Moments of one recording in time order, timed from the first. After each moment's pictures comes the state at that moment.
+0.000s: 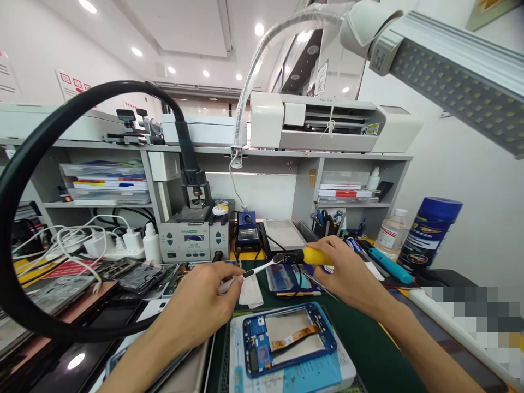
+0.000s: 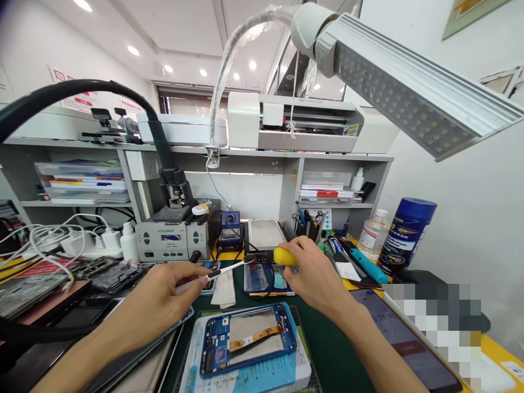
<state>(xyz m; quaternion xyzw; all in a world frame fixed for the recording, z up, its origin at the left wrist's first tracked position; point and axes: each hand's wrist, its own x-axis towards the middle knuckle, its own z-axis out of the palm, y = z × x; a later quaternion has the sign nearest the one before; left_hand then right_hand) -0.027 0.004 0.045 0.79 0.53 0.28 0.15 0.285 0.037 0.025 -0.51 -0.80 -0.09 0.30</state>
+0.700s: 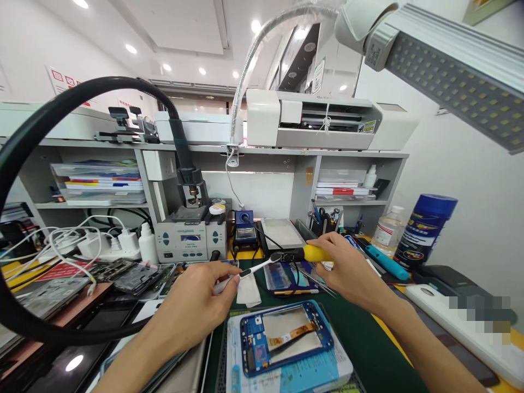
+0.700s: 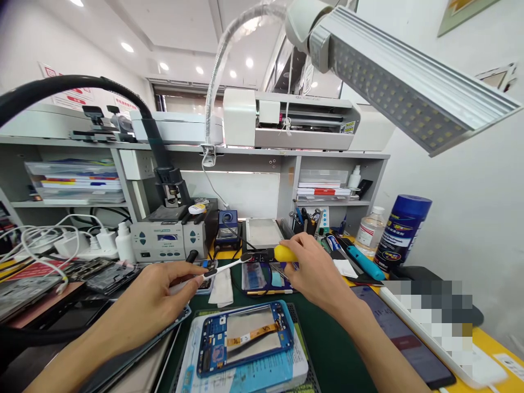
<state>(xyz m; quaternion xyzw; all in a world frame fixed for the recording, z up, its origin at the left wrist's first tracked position) -0.029 0.001 0.047 0.79 0.53 0.28 0.15 0.290 0.034 0.029 -0.52 -0.80 -0.13 0.28</state>
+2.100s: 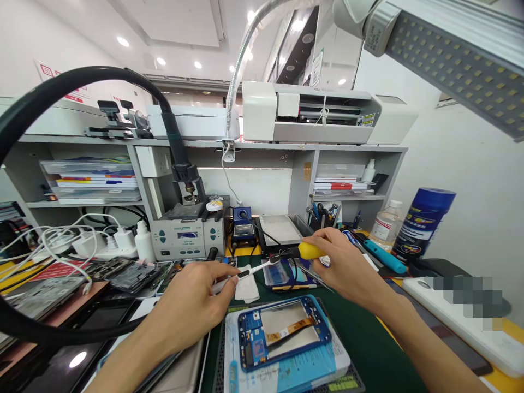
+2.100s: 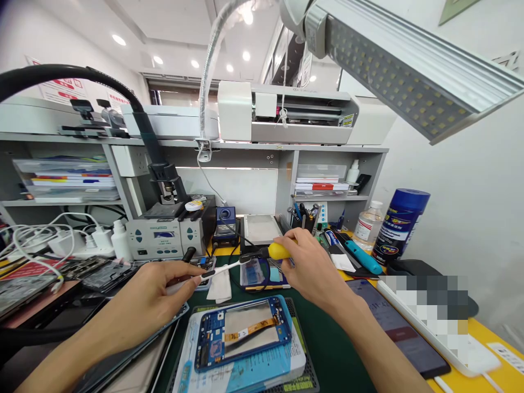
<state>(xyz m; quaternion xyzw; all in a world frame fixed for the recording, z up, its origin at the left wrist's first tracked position) -0.026 -0.001 0.052 0.80 0.52 0.25 0.15 0.285 0.030 0.031 -0.49 -0.81 -0.16 0.28</state>
